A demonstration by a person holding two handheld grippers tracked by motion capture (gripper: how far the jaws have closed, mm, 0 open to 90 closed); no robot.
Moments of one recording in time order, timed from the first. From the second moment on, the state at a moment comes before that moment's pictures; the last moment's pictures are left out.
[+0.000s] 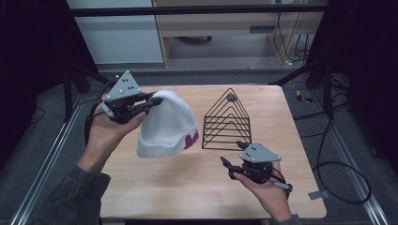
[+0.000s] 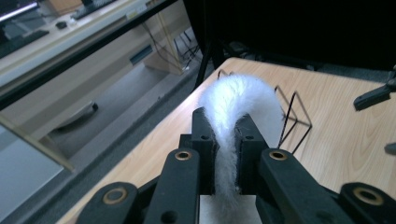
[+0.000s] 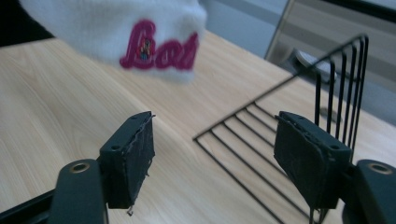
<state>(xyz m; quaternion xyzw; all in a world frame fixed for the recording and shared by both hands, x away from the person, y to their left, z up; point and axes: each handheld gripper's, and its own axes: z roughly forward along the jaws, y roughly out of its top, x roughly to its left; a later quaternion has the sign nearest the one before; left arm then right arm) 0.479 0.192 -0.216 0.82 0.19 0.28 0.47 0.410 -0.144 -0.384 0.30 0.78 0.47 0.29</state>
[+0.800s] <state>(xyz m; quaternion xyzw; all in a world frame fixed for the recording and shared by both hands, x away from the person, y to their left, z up) 0.484 0.147 -0.186 0.82 0.14 0.26 0.49 0.468 -0.129 -0.328 0.29 0.77 0.51 0.25</state>
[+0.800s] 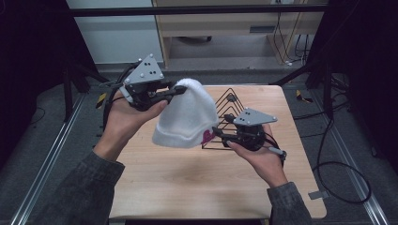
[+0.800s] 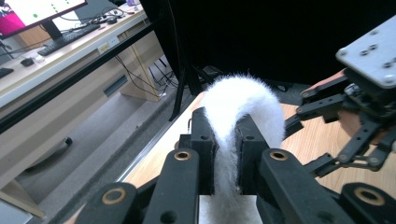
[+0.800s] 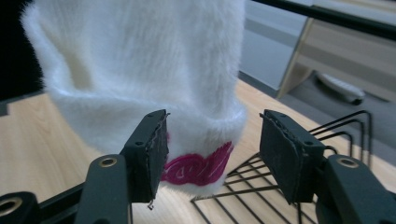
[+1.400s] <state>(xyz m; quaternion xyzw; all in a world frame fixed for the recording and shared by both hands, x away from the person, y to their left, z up) 0.491 0.144 -0.180 0.81 0.15 0.26 0.51 0.481 -0.112 -0.328 0.25 0.80 0.50 0.20</state>
